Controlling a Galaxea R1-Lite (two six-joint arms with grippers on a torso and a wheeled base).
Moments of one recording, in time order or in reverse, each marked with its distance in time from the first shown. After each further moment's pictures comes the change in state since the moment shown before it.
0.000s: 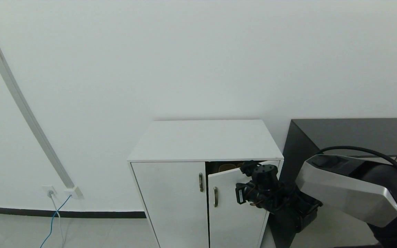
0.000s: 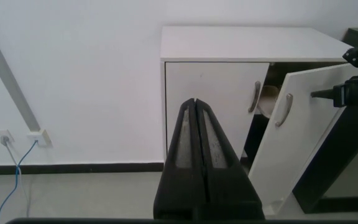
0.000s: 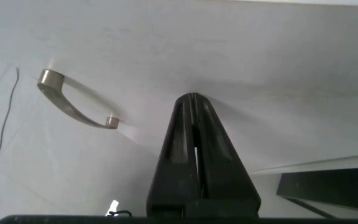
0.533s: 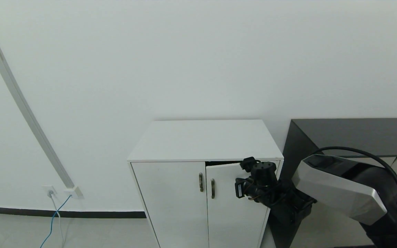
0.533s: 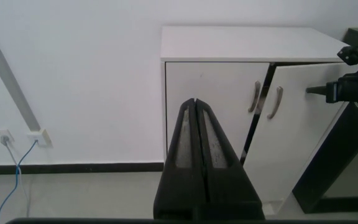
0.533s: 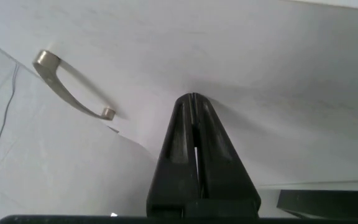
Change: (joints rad) left arm 0.000 0.000 0.000 0.000 0.000 -0.001; right arm -0.028 0.058 -0.101 0.003 -0.001 -0.002
